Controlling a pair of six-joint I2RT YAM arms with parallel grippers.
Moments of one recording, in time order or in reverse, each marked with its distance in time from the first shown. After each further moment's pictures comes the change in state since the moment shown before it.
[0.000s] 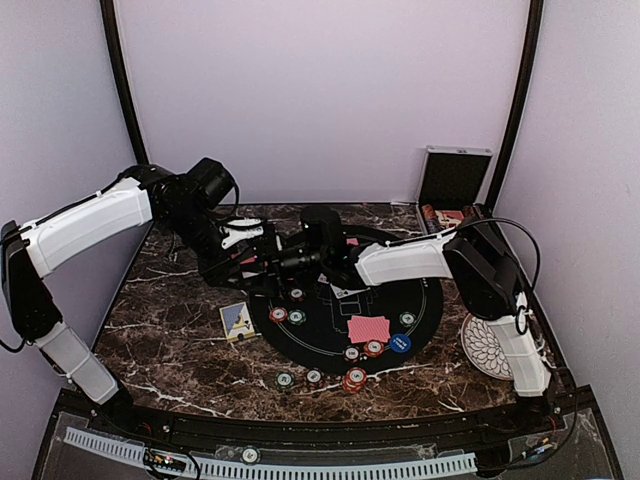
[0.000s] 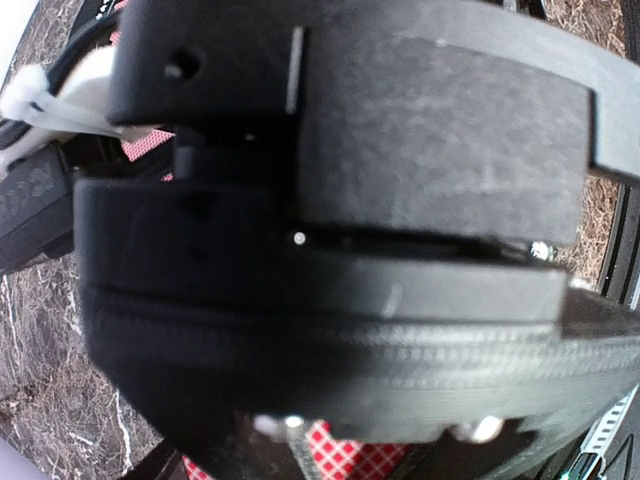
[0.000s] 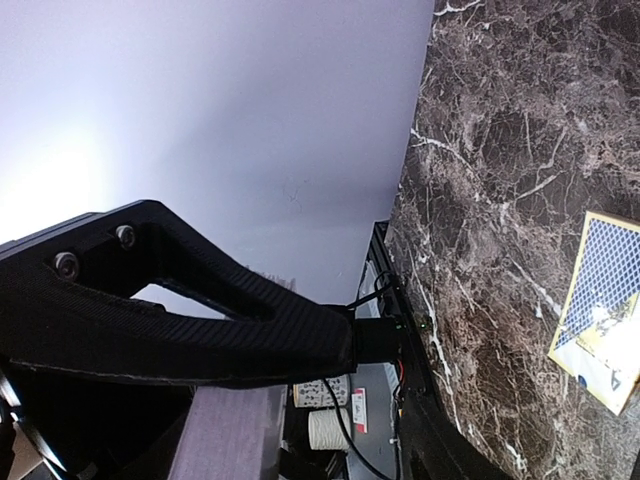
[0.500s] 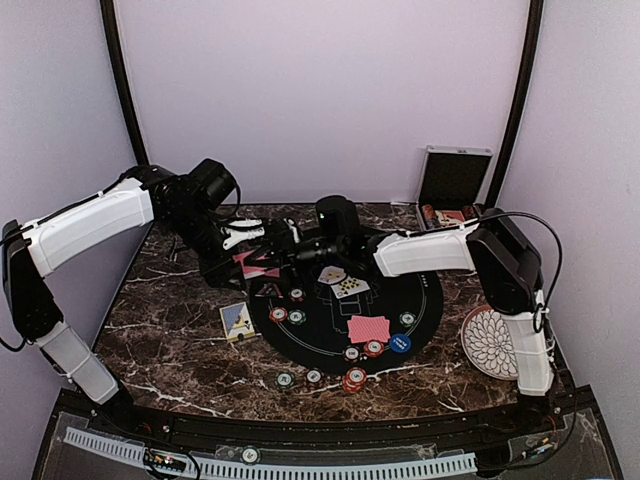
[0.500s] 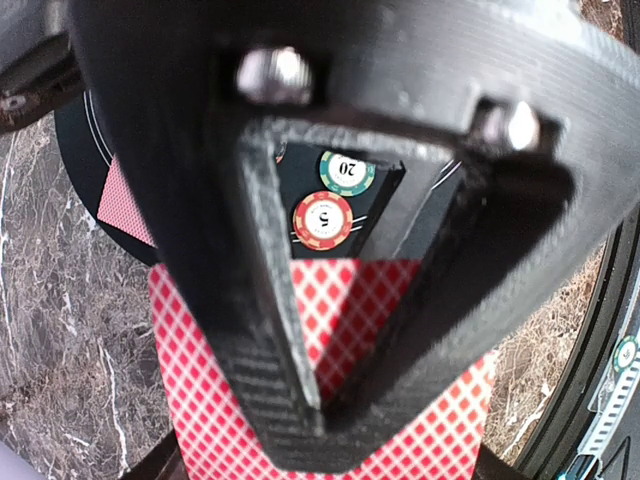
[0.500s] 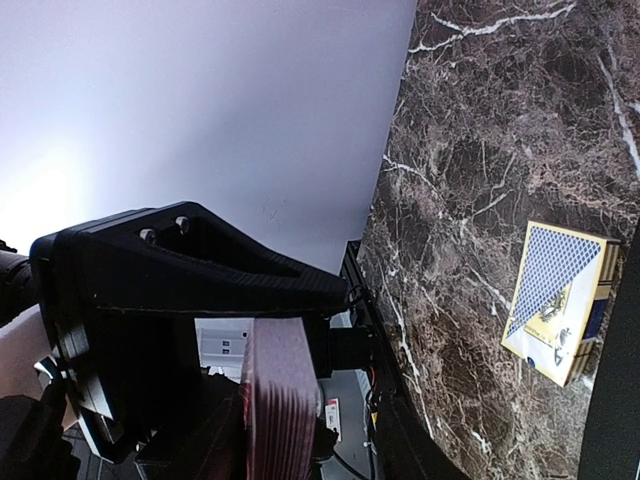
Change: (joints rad) left arm 0.000 0.008 0.000 0.001 0.002 0.000; right arm -0.043 -0.121 -0.109 -0.100 0.047 -0.126
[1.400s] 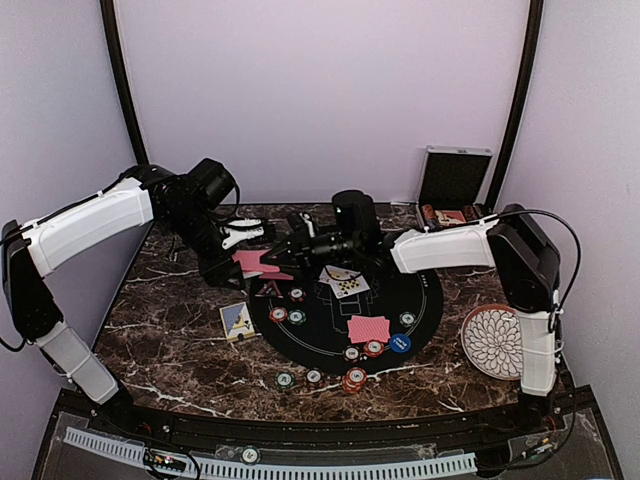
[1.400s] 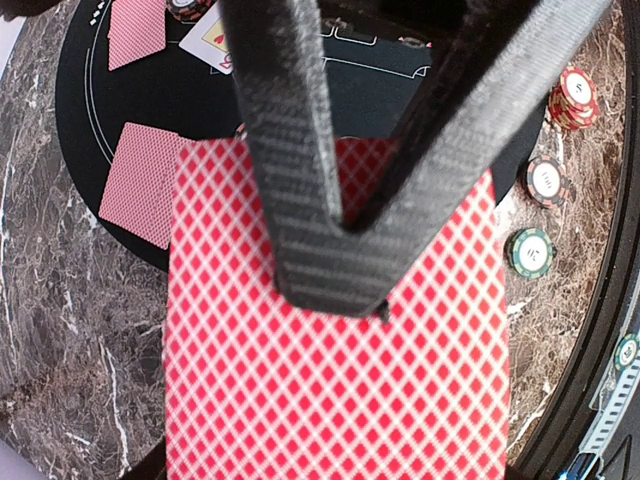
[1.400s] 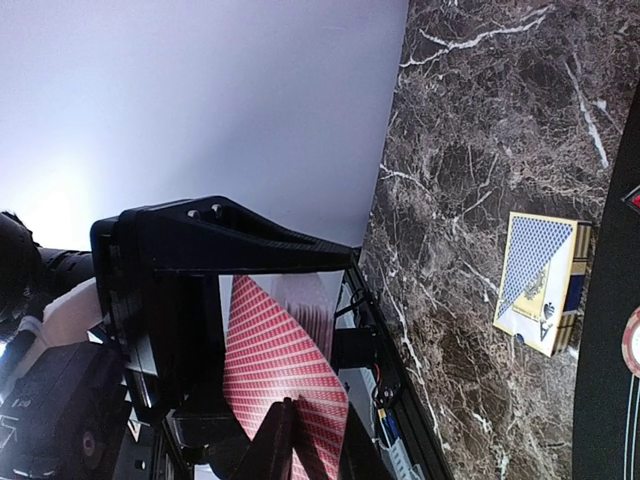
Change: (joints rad) left arm 0.000 0.000 0.000 -0.002 -0.001 0.000; right arm -0.033 -0.104 -0.108 0.007 0.002 0.021
